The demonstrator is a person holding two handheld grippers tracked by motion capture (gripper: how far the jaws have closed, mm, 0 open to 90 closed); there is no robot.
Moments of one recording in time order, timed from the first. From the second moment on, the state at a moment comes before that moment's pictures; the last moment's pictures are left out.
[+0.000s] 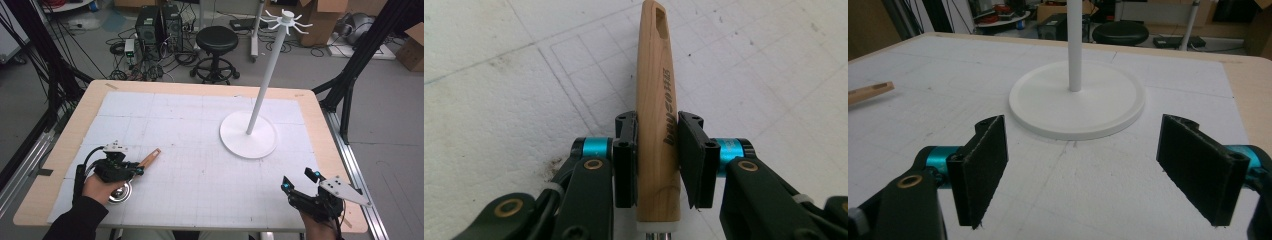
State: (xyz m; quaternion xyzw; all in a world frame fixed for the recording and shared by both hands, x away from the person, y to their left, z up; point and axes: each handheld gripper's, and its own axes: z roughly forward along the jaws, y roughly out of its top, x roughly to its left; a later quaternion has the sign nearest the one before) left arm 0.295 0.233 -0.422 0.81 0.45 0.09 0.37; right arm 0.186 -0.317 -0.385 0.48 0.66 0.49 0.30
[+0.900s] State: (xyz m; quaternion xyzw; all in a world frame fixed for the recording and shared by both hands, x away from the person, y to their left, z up) left arm 0.256 0.268 -0.384 0.72 0.41 0.13 0.54; right arm 0.186 -0.316 -0.386 0.48 0.66 0.49 0.30
